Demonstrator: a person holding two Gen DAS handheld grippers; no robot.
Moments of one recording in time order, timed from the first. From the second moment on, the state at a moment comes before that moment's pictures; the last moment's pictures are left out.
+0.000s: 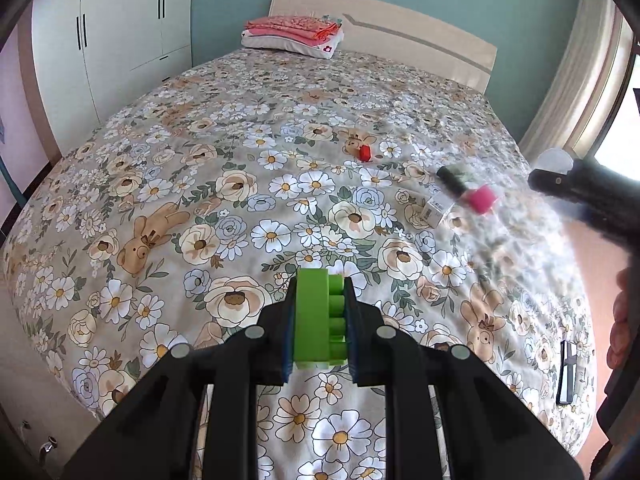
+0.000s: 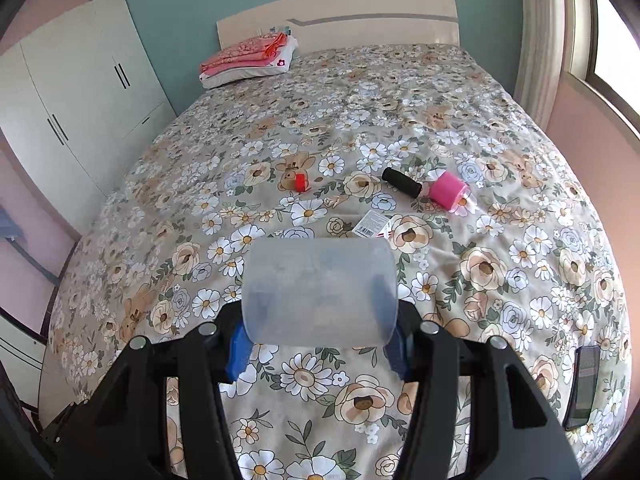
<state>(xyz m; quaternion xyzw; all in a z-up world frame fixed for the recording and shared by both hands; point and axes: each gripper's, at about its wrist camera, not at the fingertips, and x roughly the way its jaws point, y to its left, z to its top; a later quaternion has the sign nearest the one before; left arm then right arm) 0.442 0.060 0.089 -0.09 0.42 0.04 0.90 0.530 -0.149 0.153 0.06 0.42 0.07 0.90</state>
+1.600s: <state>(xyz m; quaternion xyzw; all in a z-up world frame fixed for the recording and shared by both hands) 0.131 0.031 0.118 0.11 0.33 -0.08 0.94 0.101 -0.194 0.158 -0.09 0.35 0.18 0.92</state>
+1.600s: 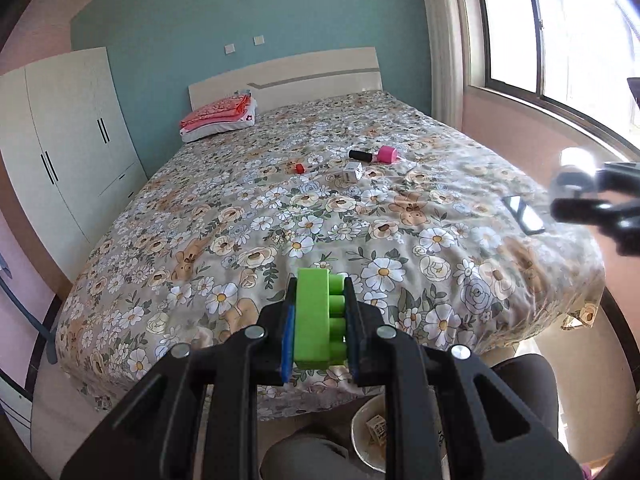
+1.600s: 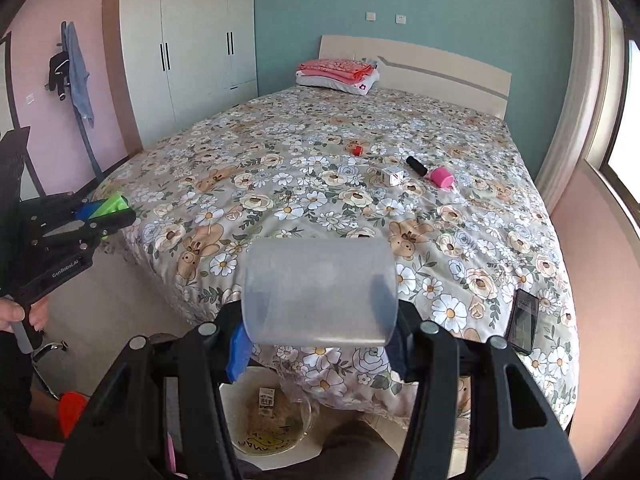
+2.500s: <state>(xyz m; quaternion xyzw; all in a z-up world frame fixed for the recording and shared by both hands) 0.118 0.013 -0.112 0.11 0.53 -0.17 0.82 0.090 -0.163 -0.089 -0.05 0.55 0.23 0.80</state>
